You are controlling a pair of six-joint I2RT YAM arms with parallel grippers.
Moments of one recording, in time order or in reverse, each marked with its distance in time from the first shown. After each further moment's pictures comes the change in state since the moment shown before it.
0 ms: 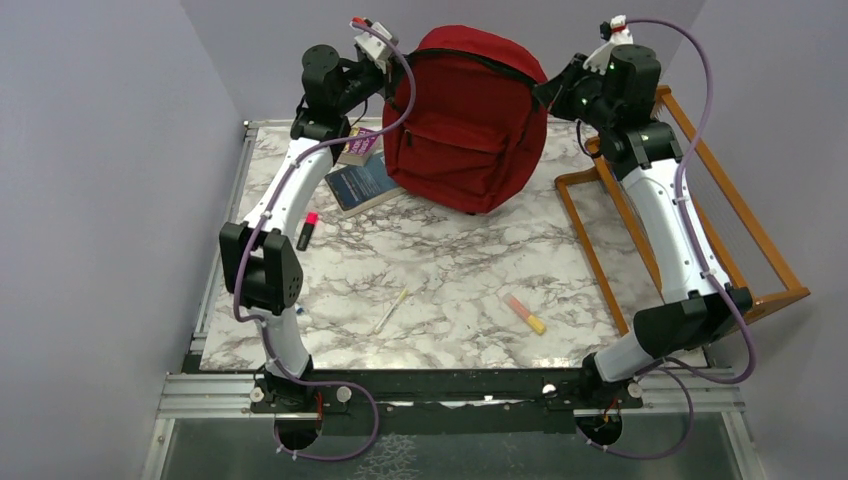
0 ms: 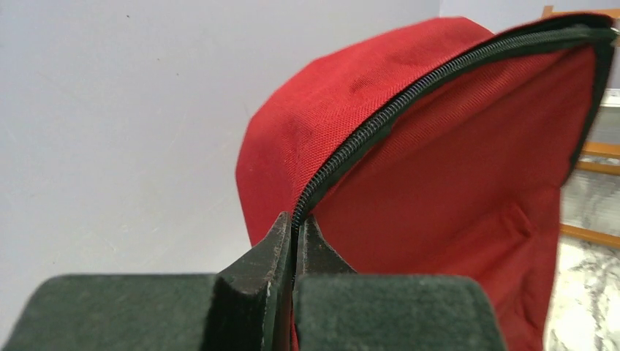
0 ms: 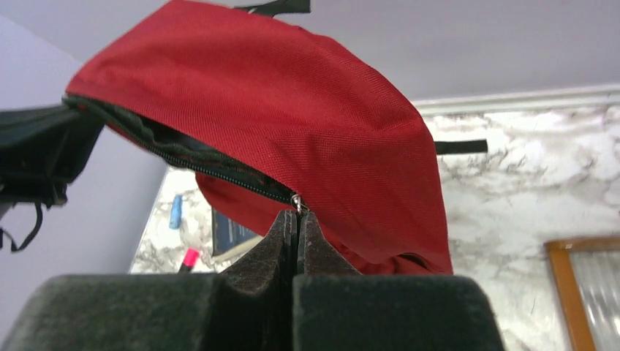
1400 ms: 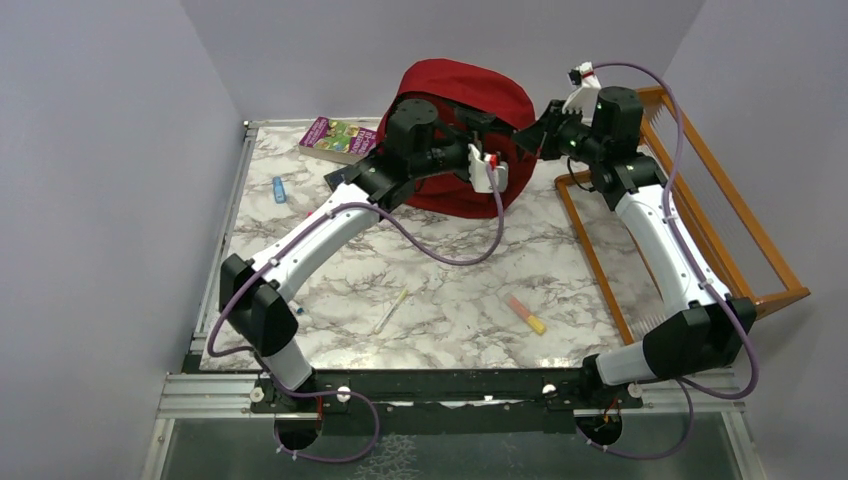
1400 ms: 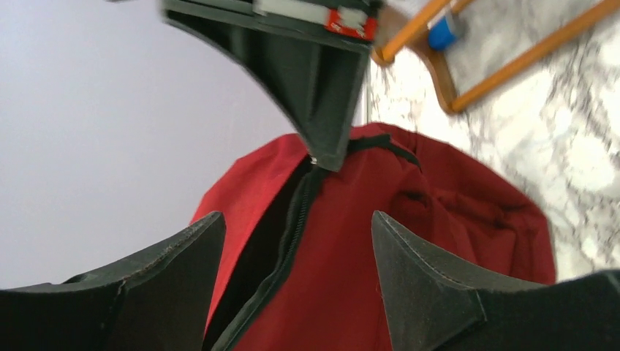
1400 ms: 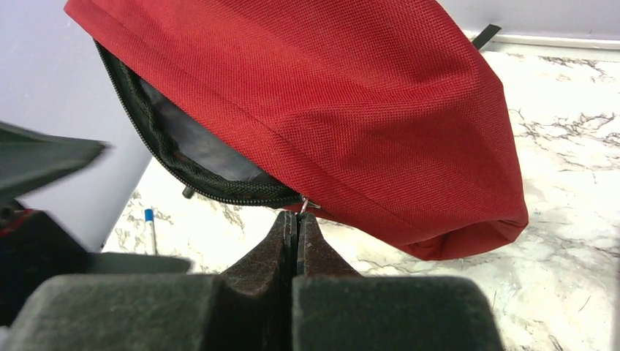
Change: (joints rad) left arm -0.441 -0.258 -0.230 -0.336 -0.082 0.962; right arm -0.008 -0.095 -0.325 0.163 -0.316 -0.100
